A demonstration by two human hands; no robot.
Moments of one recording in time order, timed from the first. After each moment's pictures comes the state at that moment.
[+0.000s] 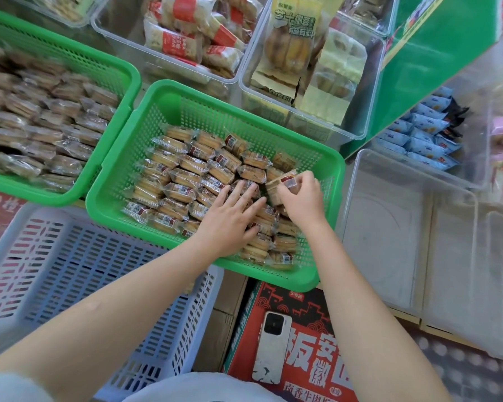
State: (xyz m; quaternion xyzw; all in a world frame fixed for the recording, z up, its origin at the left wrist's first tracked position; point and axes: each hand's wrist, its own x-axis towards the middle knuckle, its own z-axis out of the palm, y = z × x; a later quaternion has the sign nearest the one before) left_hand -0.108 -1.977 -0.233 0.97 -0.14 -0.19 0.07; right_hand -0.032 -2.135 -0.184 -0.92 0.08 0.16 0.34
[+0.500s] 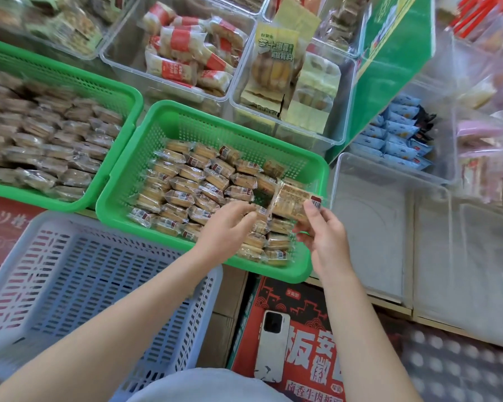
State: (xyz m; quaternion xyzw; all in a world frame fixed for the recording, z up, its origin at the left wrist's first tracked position) left_hand -0.141 -1.983 -0.154 0.83 0.08 -0.17 0.52; right_hand -0.114 -2.177 -0.124 -0.67 0.24 0.15 0.69
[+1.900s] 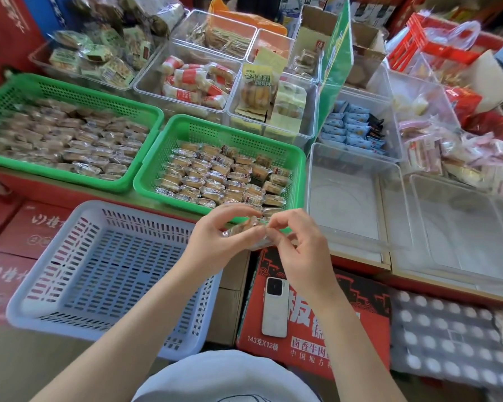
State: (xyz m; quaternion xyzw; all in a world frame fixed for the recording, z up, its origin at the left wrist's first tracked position) left_hand -0.319 -1.985 -0.046 0.77 0.02 -0.01 0.64; right_hand -0.308 -2.159 -0.037 -0.87 -0.18 -0.06 0.45
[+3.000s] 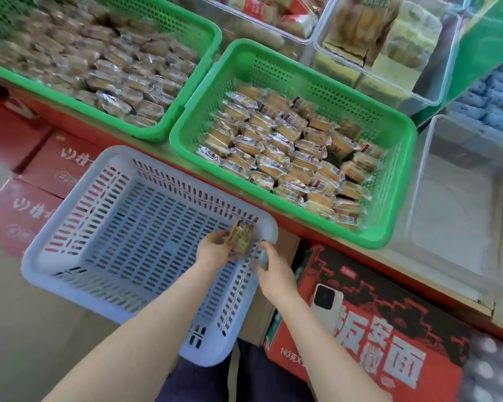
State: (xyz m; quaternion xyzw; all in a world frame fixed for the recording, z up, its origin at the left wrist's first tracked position) left_hand -0.289 -1.924 -0.324 0.53 0.53 -0.17 0.64; right_hand -0.276 -2.073 -0.285 -0.87 0.03 0.41 0.29
